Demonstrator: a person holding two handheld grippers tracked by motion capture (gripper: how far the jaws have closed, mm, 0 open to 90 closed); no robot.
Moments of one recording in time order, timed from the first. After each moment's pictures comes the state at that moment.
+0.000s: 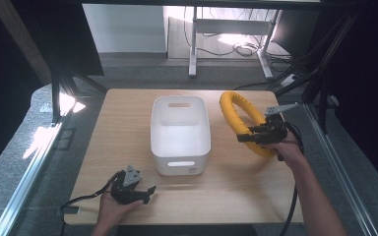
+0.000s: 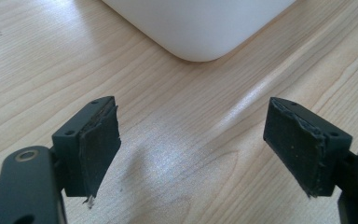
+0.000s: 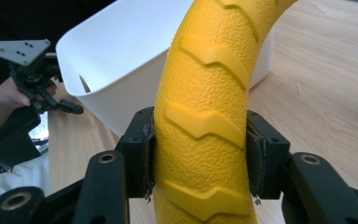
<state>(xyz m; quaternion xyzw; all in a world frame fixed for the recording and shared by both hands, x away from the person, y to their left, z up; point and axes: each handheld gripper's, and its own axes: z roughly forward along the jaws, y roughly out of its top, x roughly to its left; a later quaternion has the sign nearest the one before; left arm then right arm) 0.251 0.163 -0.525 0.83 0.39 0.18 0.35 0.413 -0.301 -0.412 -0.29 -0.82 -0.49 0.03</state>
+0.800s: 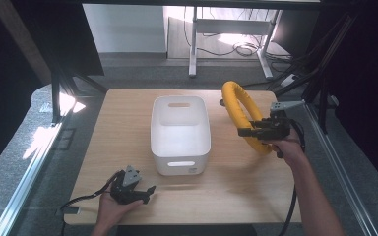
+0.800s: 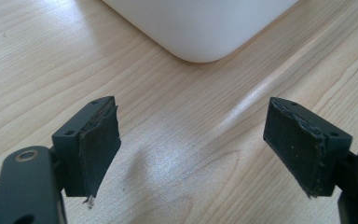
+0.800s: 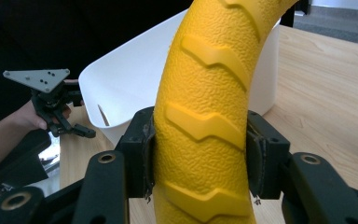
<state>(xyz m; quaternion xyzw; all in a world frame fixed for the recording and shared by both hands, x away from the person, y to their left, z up) 0.251 0.164 -0.524 0.83 0.39 0.18 0.35 0.408 -0.301 -0.393 -0.28 -0.80 -0.54 0.02</state>
